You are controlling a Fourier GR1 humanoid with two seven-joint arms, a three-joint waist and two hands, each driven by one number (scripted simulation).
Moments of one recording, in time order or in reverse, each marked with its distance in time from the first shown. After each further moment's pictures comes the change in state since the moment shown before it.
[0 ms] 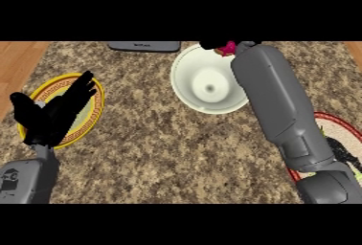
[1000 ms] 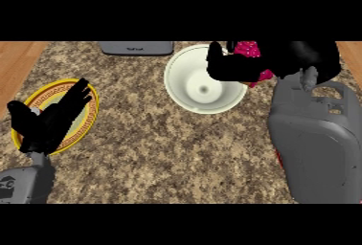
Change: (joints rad) left arm 0.052 0.009 0.012 0.002 -0.003 0.001 -0.019; right arm 0.230 0.018 0.196 -1.011 -0.080 0.592 0.459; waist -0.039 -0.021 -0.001
